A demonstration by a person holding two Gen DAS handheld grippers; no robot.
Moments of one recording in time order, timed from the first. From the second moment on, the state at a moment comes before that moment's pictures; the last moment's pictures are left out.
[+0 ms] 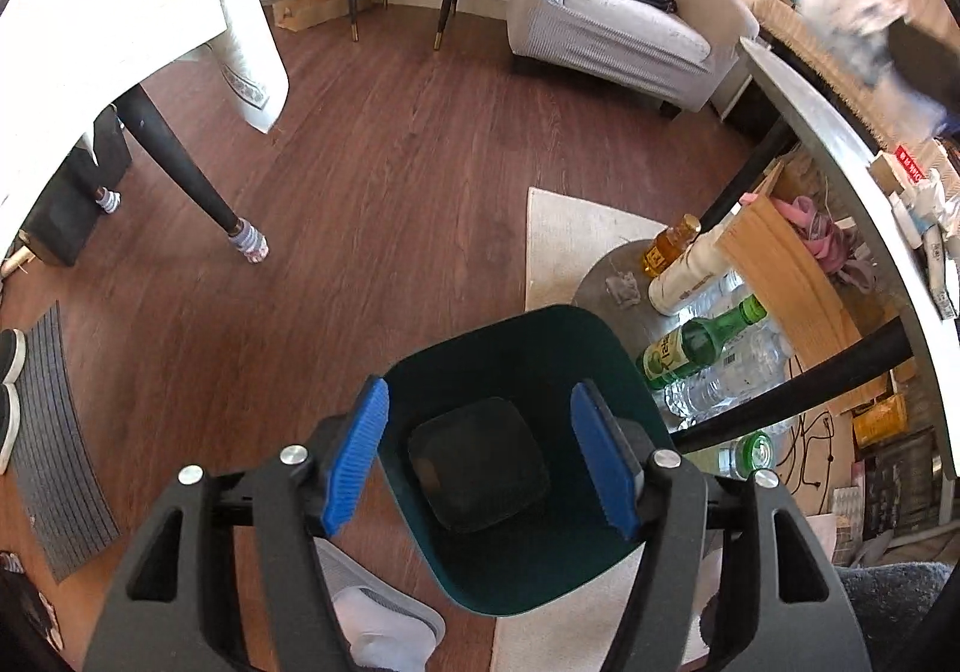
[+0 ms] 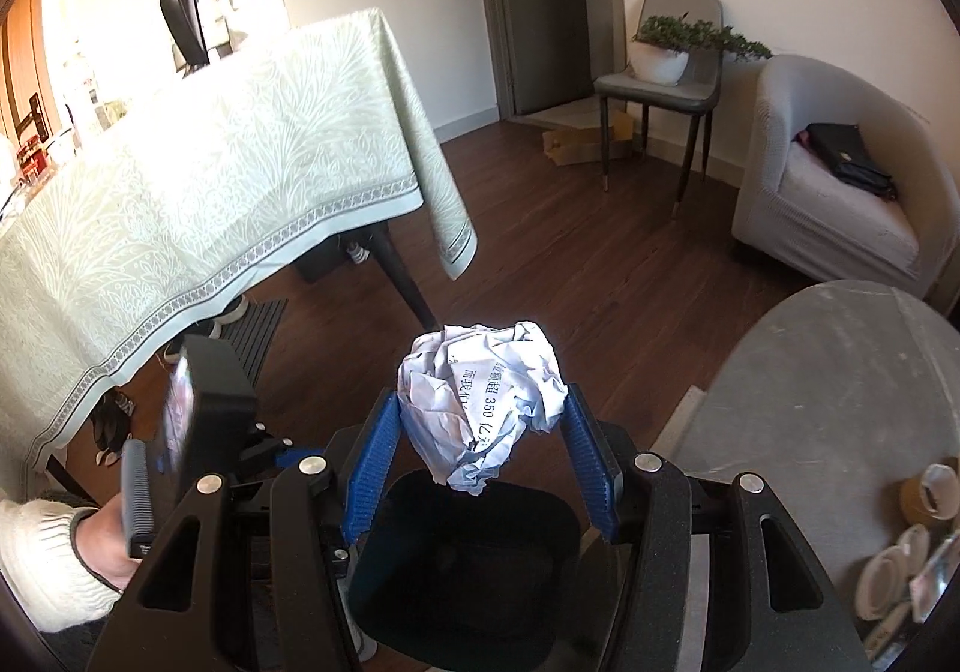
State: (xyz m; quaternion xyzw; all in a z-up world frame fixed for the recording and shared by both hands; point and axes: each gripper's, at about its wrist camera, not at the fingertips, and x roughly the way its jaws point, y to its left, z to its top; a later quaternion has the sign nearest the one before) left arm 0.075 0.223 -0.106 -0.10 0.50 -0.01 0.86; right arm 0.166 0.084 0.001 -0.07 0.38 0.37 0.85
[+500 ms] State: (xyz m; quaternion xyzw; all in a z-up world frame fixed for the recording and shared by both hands) left arm 0.055 0.259 -0.056 -0.11 0.43 0.00 0.90; right arm 0.165 0.126 -0.063 -0.10 0.45 0.36 0.81
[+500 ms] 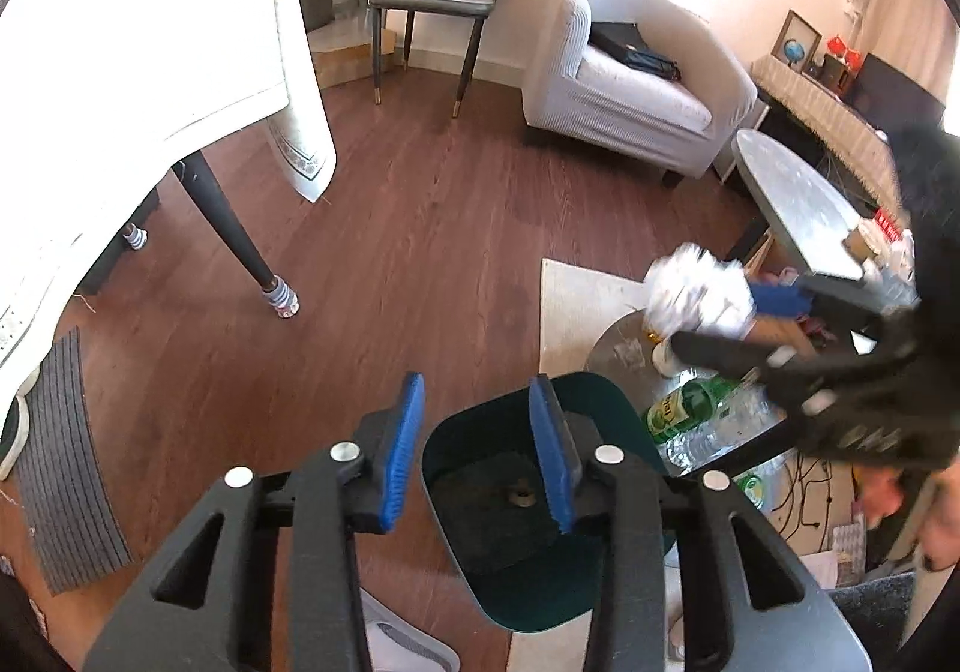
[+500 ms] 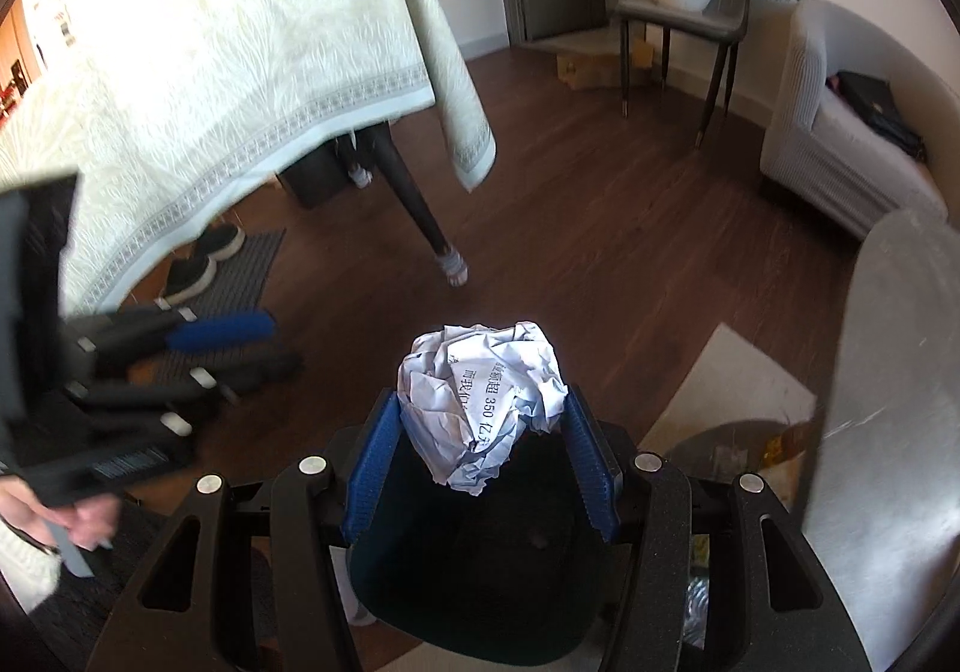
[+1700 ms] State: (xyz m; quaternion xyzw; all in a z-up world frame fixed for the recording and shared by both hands) left arm 0.051 0.212 0.037 -0.10 0.32 -0.02 0.94; right arm 0.119 0.114 -0.100 -0.15 0.50 0.39 0.76
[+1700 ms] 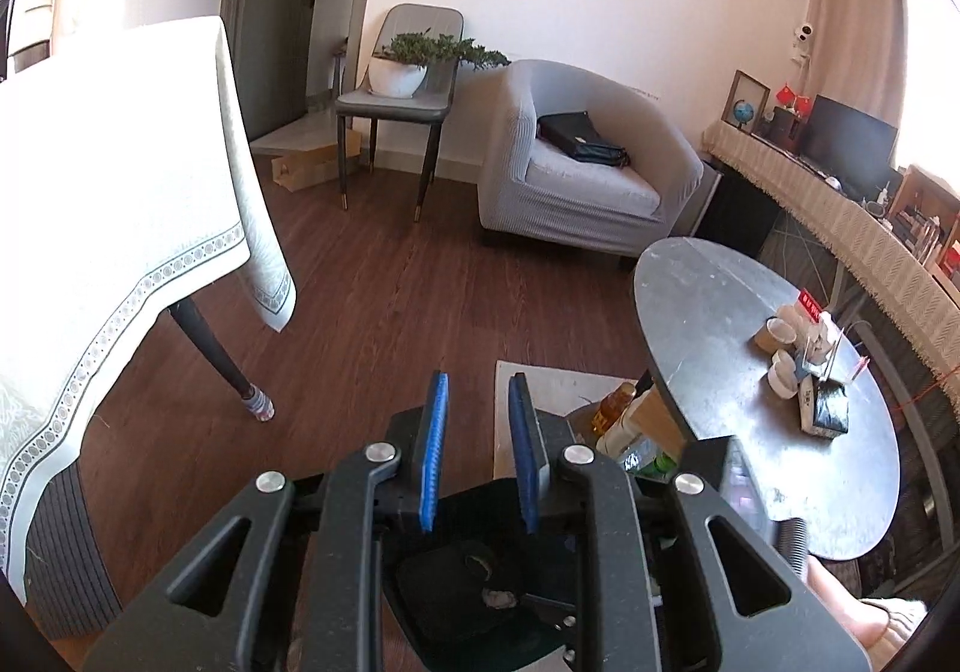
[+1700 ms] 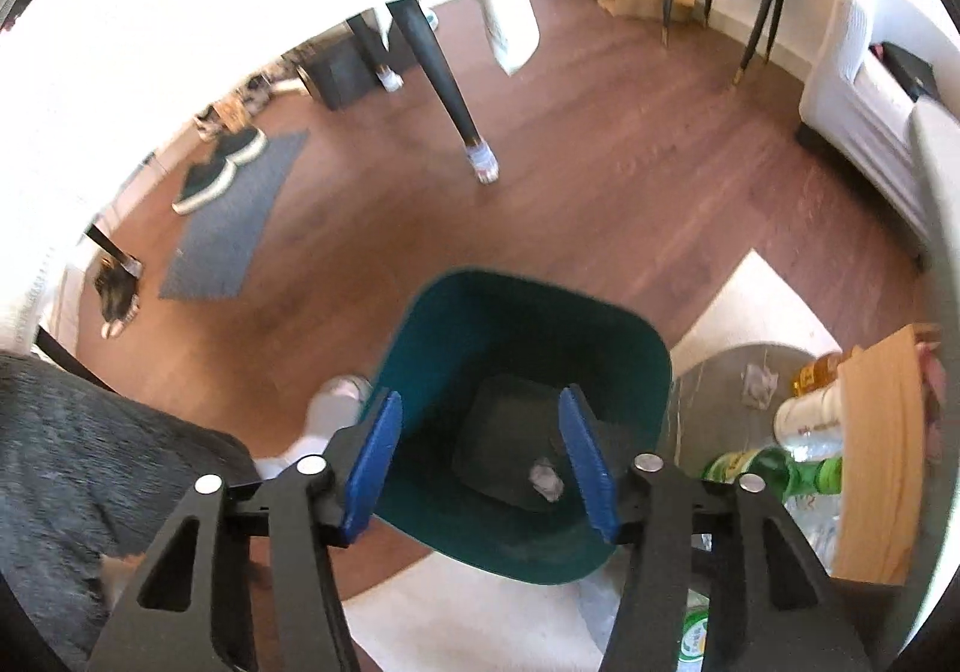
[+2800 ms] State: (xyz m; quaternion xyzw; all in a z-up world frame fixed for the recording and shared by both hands) left arm 0.091 0.018 0.009 -0.06 0.34 -0.16 0.93; right arm 0.134 -0.163 0.046 -0.01 0.34 0.23 0.91
